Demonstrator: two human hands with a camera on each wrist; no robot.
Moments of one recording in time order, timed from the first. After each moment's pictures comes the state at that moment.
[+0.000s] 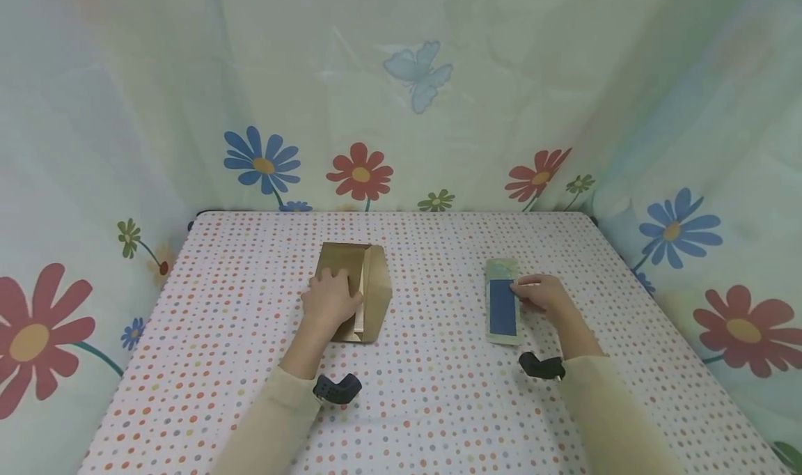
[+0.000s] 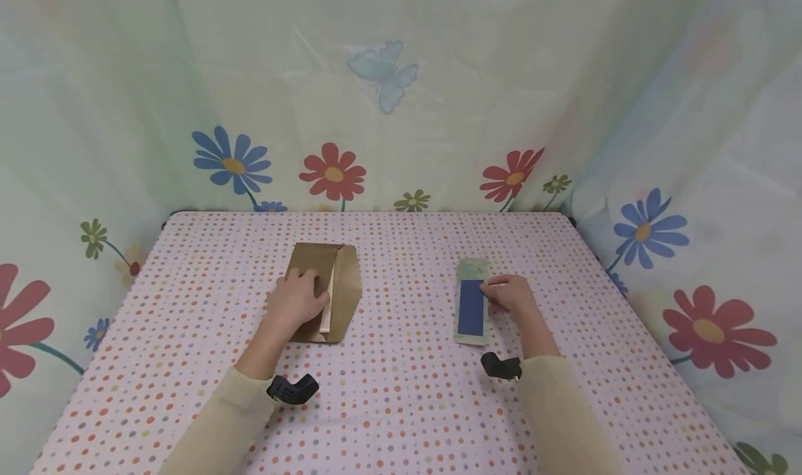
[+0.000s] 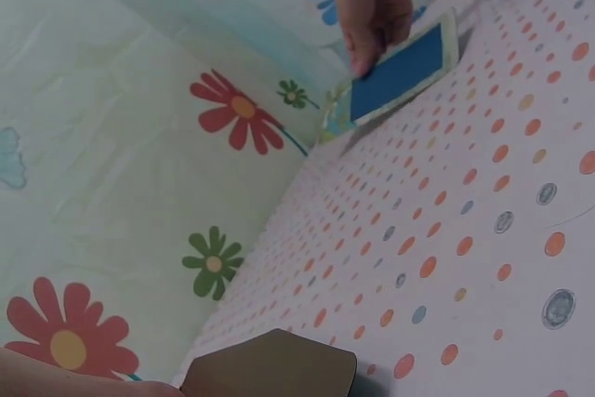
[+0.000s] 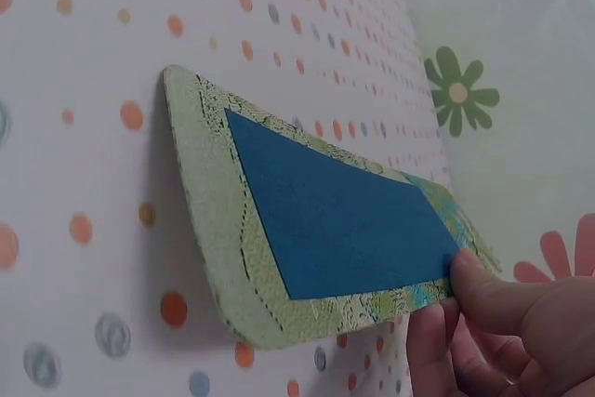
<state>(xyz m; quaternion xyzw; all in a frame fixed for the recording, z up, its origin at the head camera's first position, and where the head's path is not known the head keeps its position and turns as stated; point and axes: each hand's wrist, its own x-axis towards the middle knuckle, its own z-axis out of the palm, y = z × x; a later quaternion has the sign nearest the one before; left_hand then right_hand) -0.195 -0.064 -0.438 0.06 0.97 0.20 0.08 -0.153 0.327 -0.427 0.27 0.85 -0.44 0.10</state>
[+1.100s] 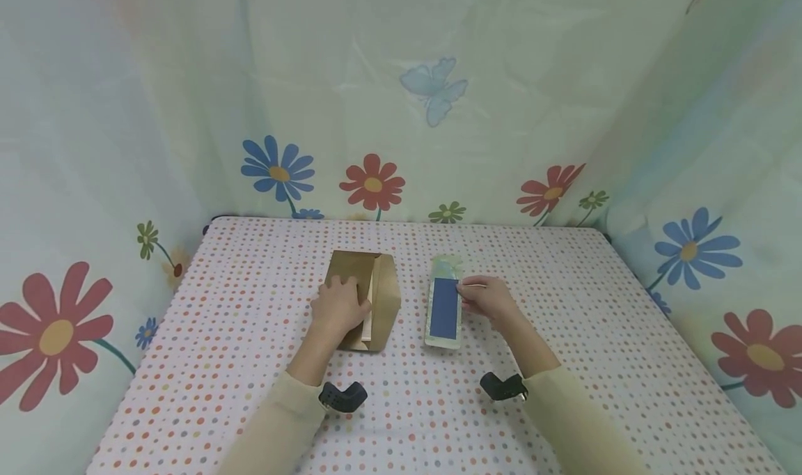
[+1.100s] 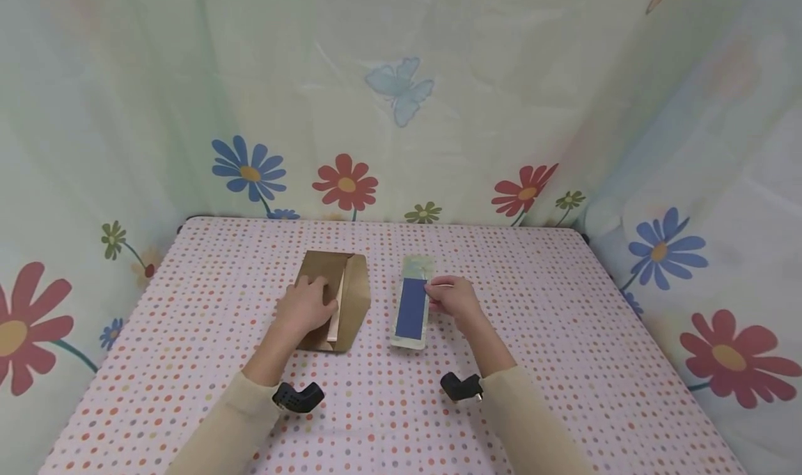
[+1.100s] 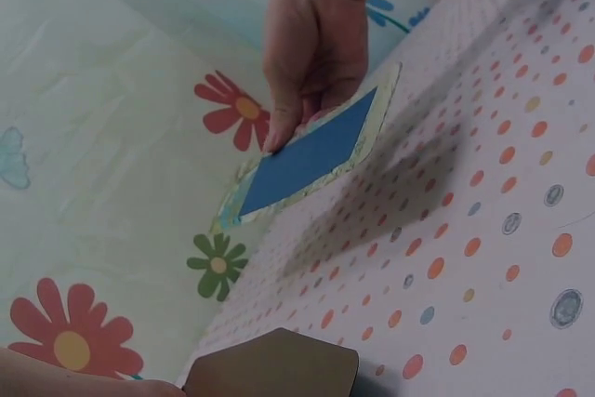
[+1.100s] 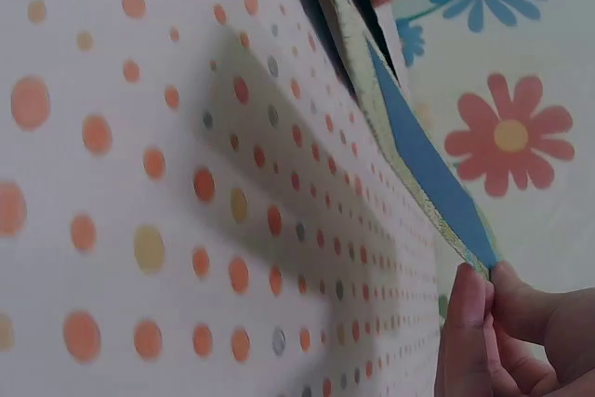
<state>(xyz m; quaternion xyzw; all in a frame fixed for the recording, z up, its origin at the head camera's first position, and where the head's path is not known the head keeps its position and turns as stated) -0.195 -0.062 -0.438 0.06 0.98 0.20 0.07 -0.180 0.222 -0.428 0.19 0.81 -0.55 0.09</state>
